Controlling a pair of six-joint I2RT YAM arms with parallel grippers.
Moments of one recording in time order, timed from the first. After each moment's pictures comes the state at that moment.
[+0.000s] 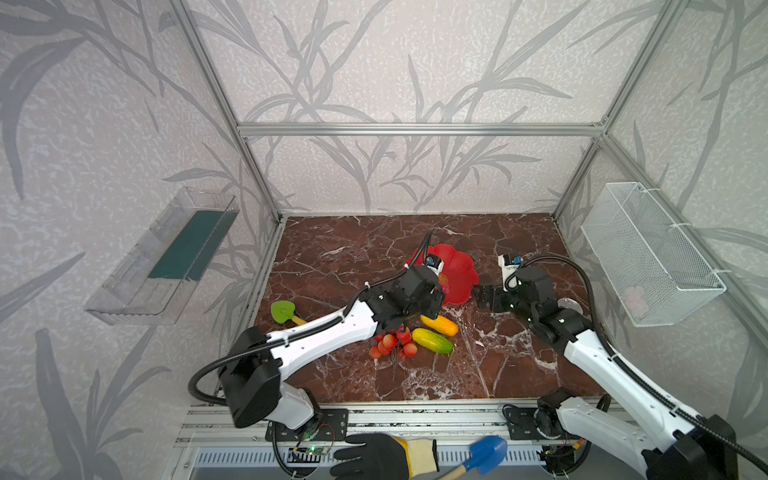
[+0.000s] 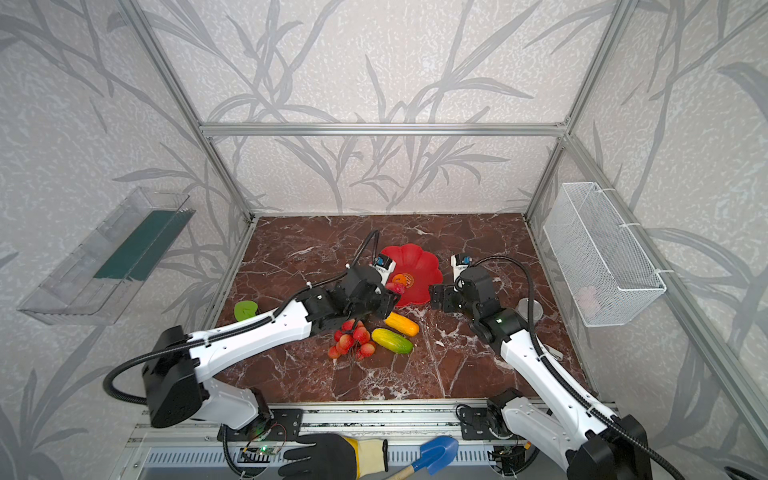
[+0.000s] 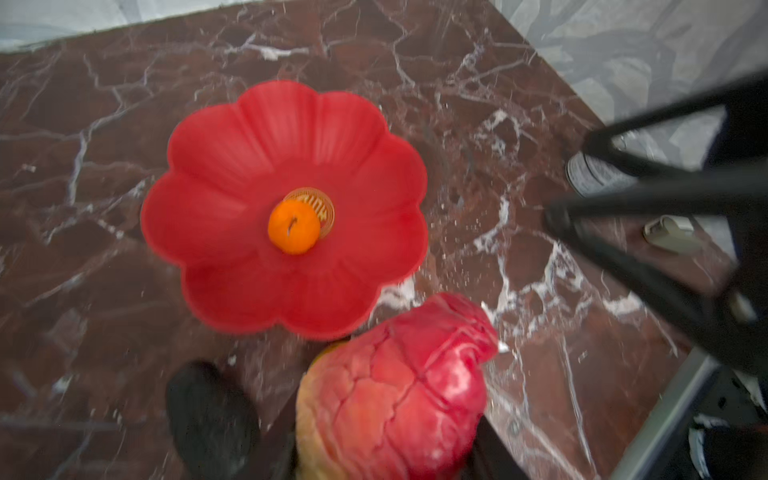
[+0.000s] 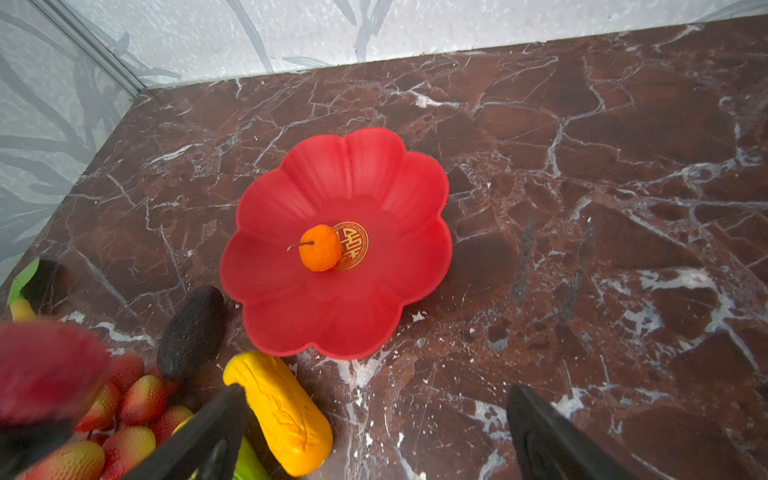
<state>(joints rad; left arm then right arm) -0.89 1.57 1.20 -0.32 -0.11 -0.34 0.41 0.96 0.70 -0.36 -0.01 0.31</state>
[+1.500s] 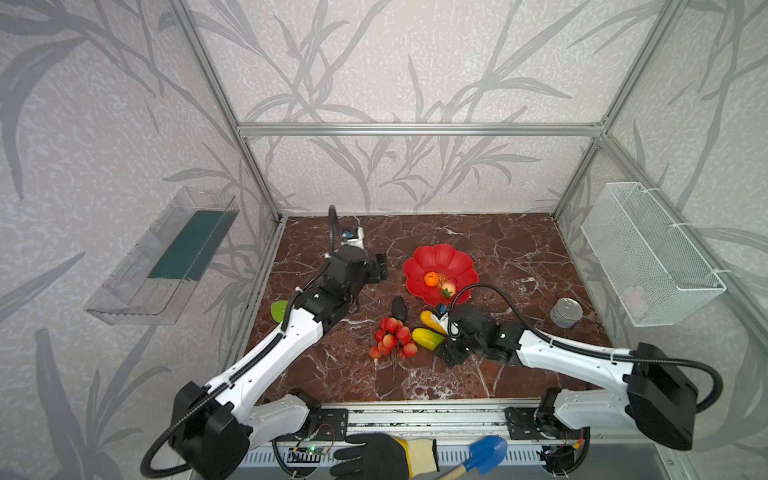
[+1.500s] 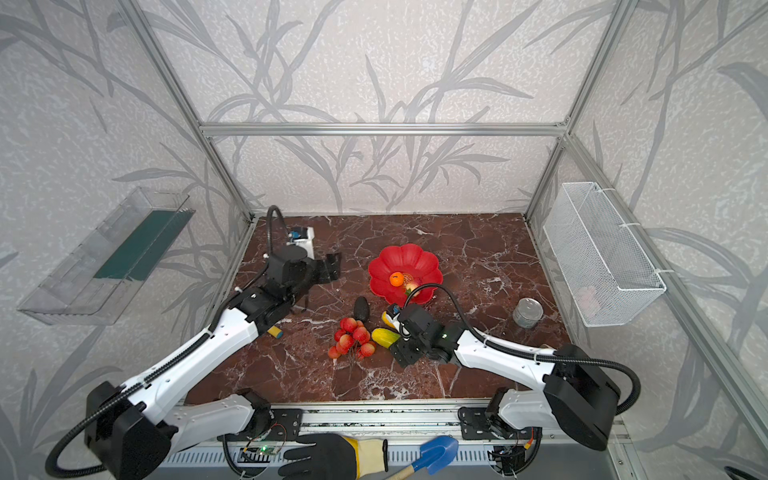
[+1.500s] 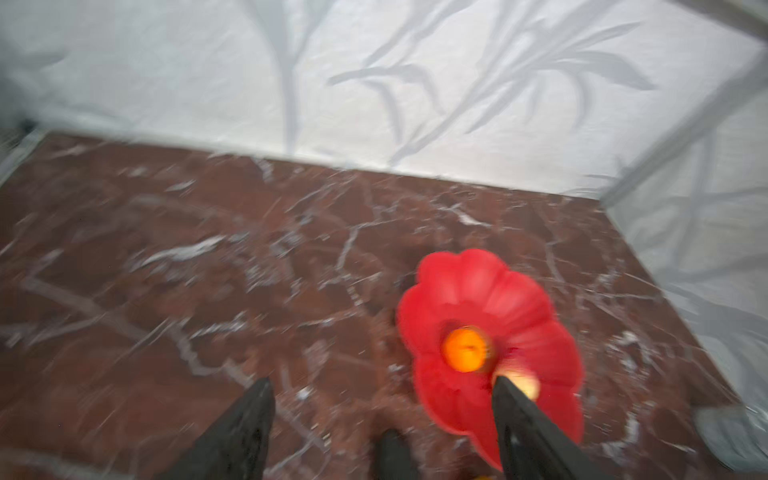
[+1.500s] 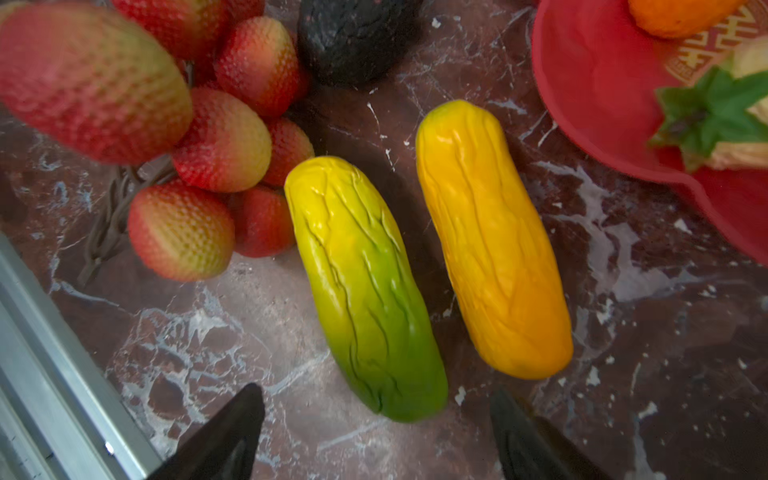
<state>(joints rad) -0.46 1.08 0.83 -0.25 -0.27 -0.47 0.92 1.34 0.70 -0.35 0.00 0.16</state>
